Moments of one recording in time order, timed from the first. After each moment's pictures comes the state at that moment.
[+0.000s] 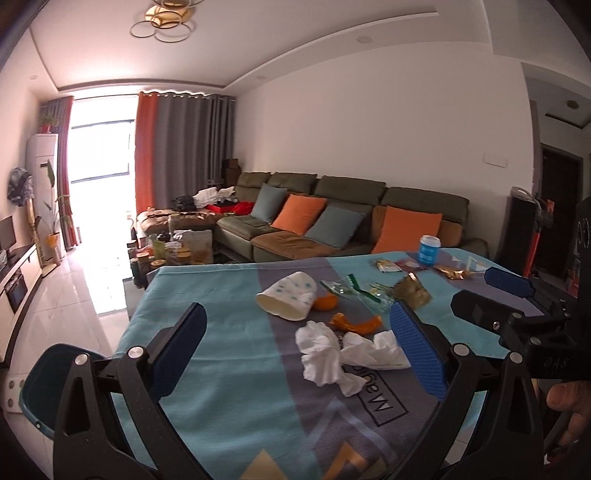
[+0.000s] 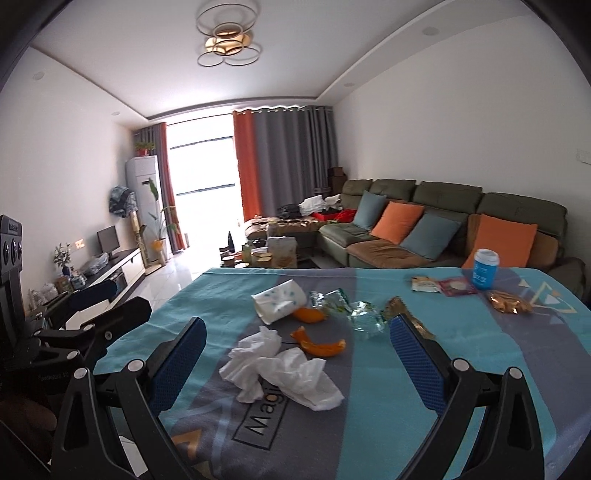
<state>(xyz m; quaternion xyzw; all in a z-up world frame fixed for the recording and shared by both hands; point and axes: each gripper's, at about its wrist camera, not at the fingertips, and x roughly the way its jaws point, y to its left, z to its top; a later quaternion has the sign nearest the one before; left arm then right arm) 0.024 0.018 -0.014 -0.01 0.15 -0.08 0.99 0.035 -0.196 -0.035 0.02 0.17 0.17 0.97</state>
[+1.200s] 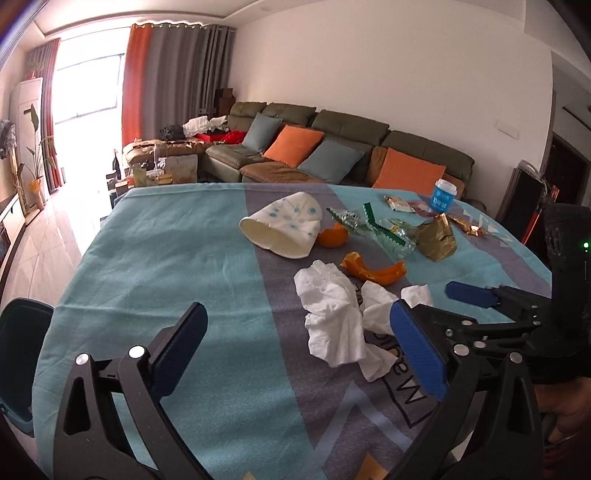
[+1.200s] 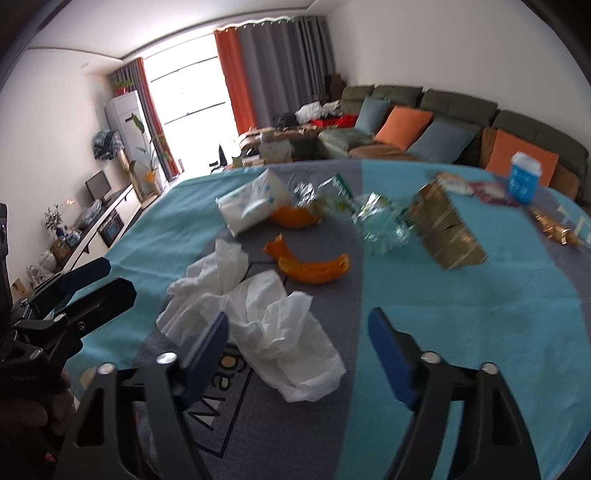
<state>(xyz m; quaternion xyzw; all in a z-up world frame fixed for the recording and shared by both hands) 0.119 0.023 -0.081 -0.04 0.29 -0.10 0.95 0.132 -0.178 -0.110 0.02 0.36 0.19 0.91</state>
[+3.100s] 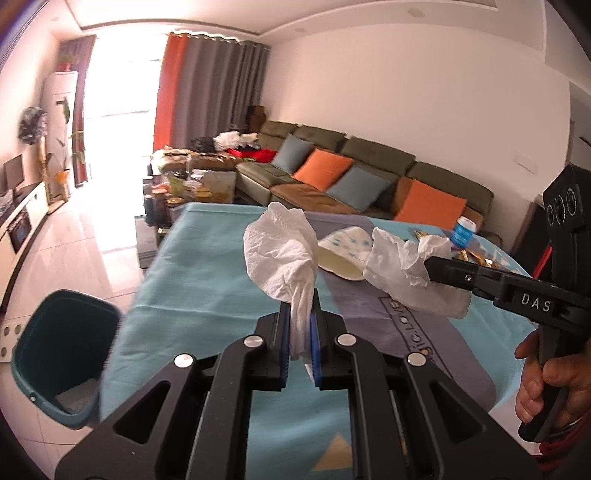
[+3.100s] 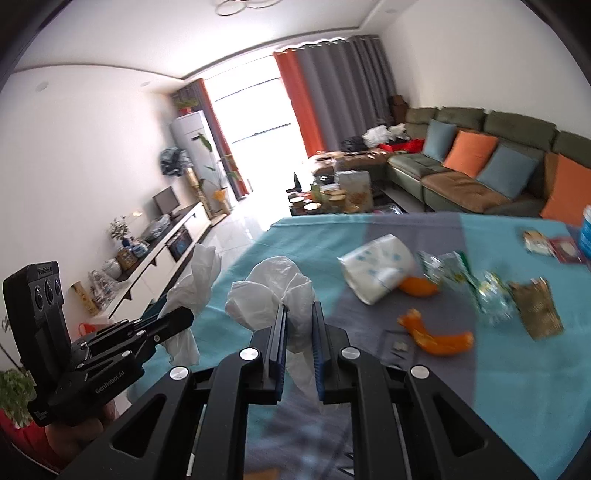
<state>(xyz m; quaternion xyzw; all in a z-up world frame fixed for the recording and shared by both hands) 0.069 0.091 -0.047 -0.08 0.24 -0.04 0.97 0.123 -0.110 -0.041 0.05 0.30 0.32 0.90</state>
